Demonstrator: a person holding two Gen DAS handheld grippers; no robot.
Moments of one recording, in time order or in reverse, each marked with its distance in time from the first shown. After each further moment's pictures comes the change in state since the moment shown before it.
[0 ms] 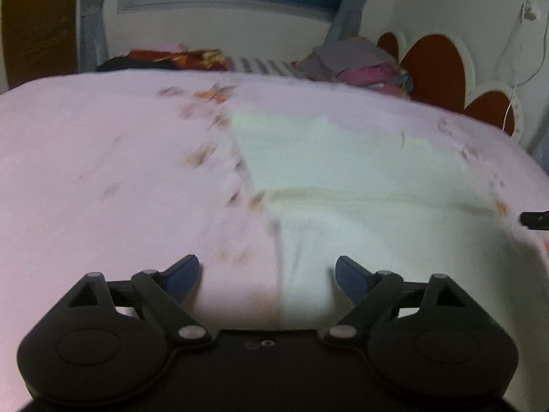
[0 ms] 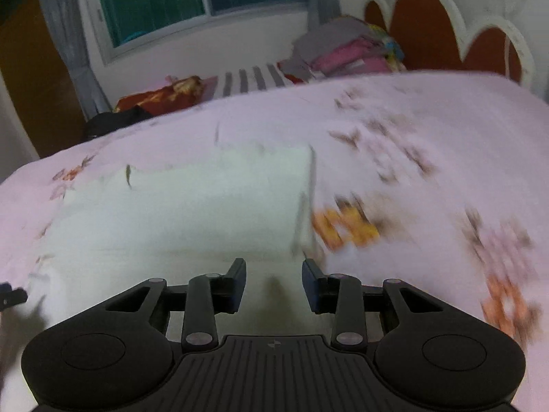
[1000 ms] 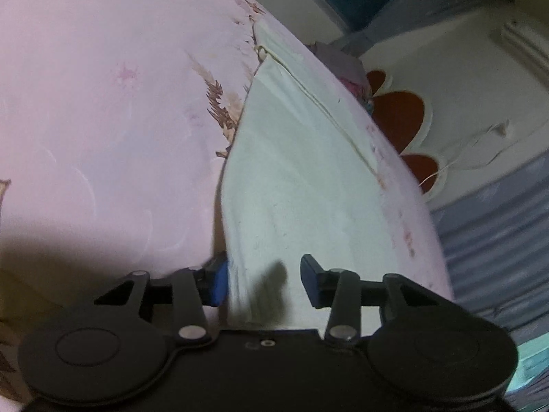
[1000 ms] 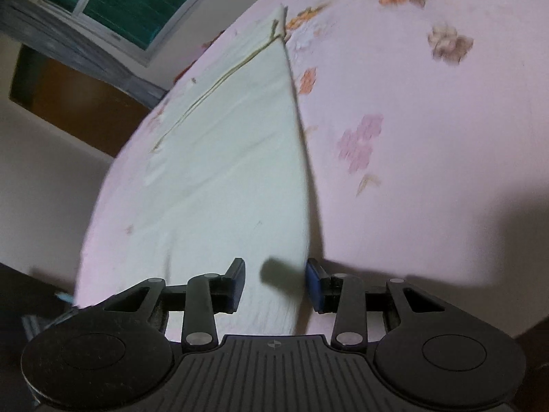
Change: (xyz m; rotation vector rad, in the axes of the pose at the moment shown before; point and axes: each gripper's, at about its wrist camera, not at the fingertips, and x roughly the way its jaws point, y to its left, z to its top) left arm -0.124 0.018 -0.173 -0.548 0.097 -0.398; right arm -0.164 -0.081 -0.204 0.379 0.243 0.432
